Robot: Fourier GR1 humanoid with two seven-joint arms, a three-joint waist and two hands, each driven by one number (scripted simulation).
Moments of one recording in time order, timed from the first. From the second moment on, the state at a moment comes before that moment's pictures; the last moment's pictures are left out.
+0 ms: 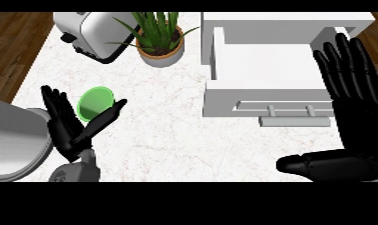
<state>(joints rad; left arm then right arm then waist) -0.08 0.00 0.10 -1.35 0.20 0.67 -0.43 -0.11 -0.08 -0.03 -2.06 -0.13 0.09 0.15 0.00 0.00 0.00</state>
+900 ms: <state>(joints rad) -0.11 0.01 0.18 -1.04 0.39 0.57 -0.73 -0.10 -0.09 -0.06 -2.08 -0.16 0.11 0.18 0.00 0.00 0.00</state>
